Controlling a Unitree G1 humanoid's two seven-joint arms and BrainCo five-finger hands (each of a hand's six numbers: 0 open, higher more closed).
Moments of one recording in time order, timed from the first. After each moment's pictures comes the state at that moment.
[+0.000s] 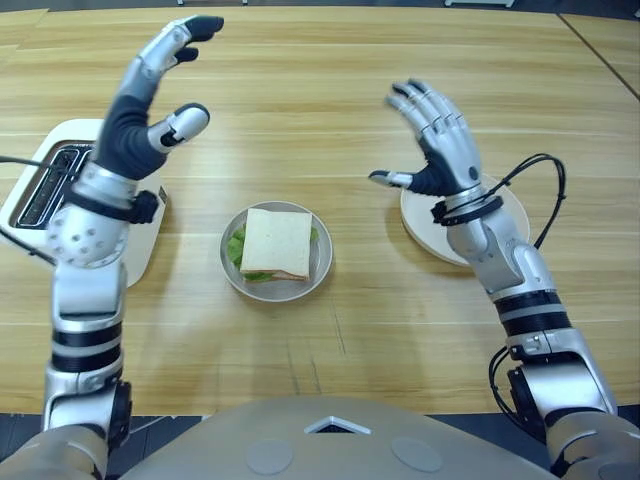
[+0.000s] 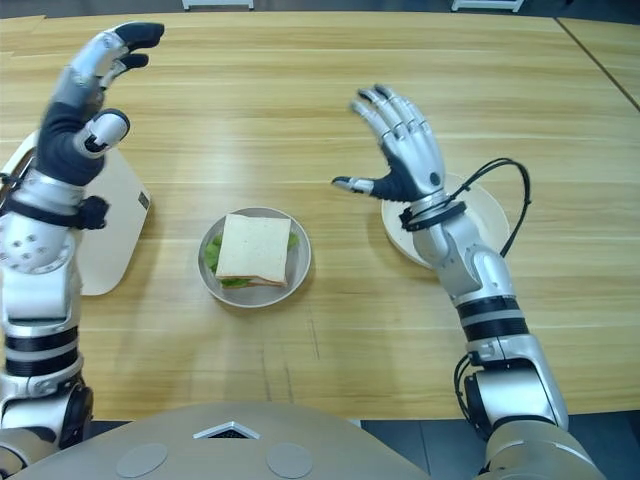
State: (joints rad) left arm -0.13 0.47 0.10 -0.54 0.03 -0.15 -0.34; right arm -0.27 -0.63 0.20 0.21 -0.63 -0.57 -0.28
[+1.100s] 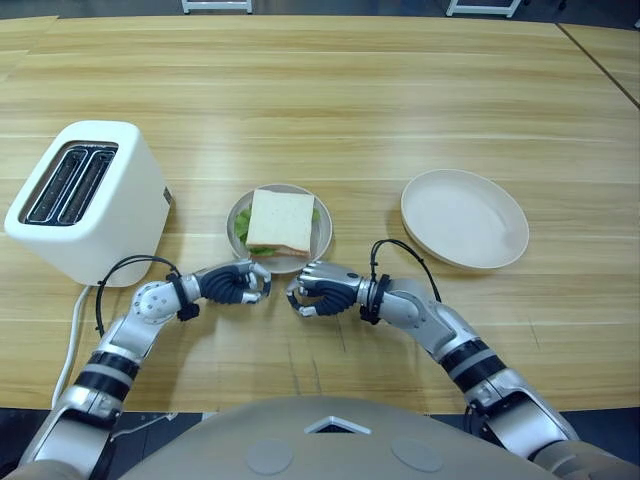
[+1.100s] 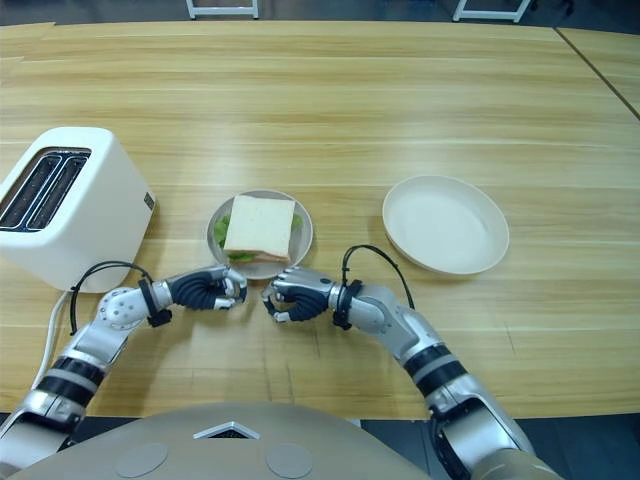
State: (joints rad) left arm -0.10 0.46 -0.33 0.36 0.25 -0.57 -0.54; right arm -0.17 -0.43 0.52 0.32 -0.62 -0.64 0.22
